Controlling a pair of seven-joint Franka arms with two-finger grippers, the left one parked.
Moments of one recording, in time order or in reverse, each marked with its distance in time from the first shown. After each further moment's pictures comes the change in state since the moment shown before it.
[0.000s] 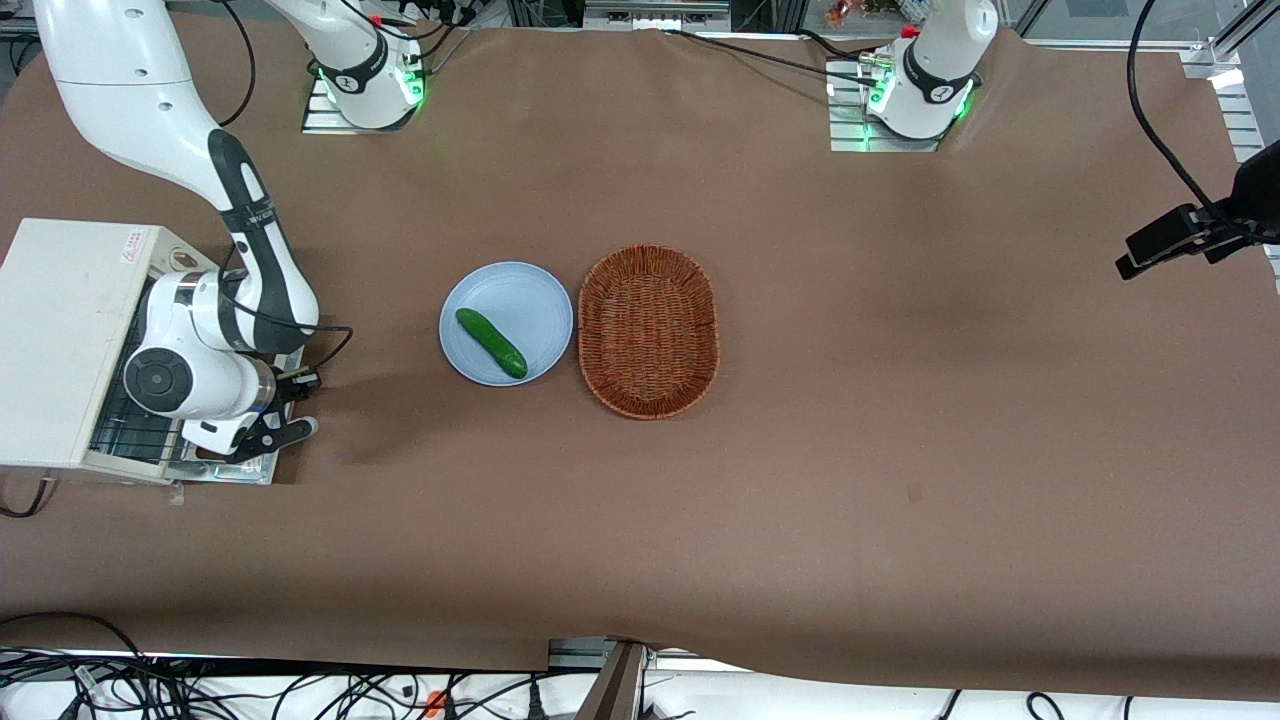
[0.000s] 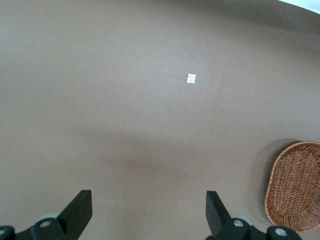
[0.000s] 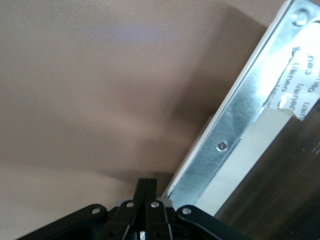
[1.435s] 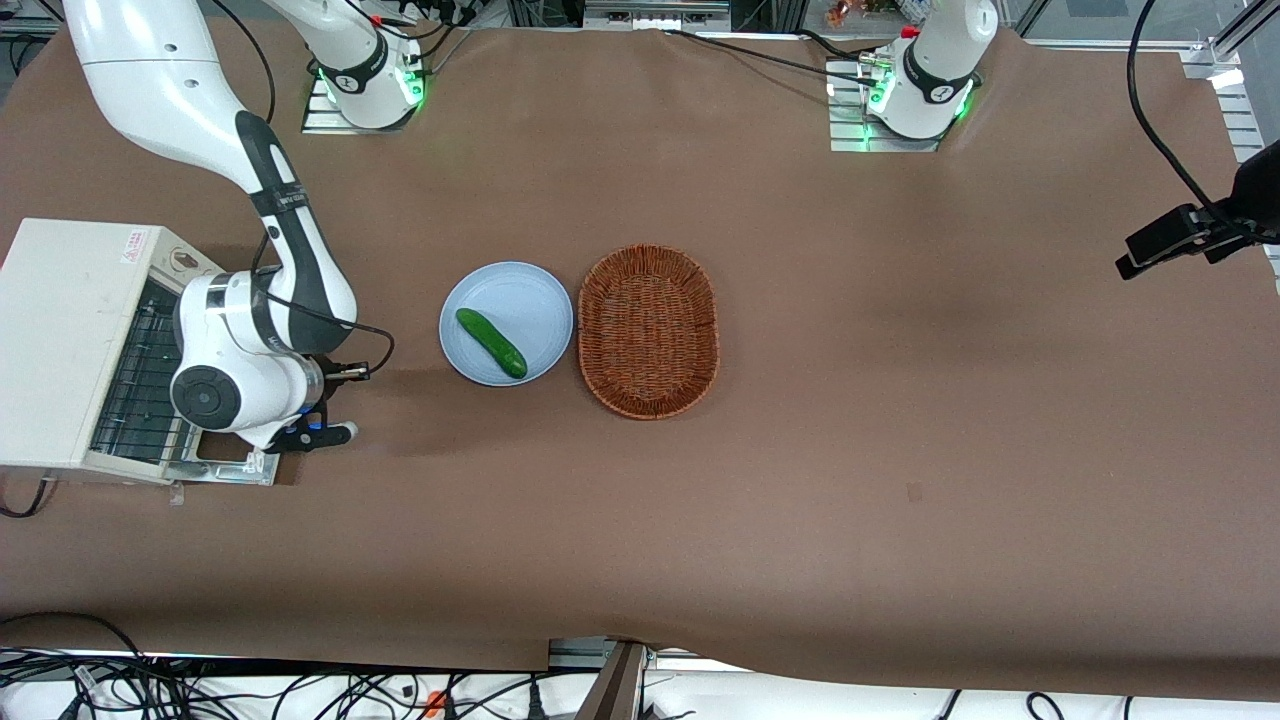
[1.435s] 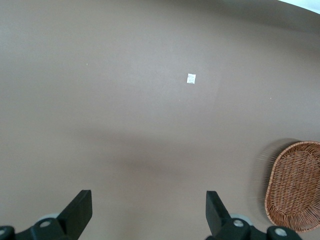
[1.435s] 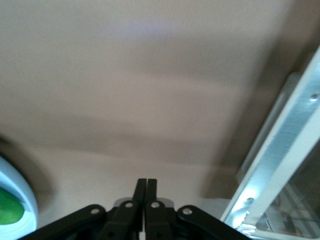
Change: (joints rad) arm 0.069 -0.013 0.060 0.146 0.066 -0.306 0.303
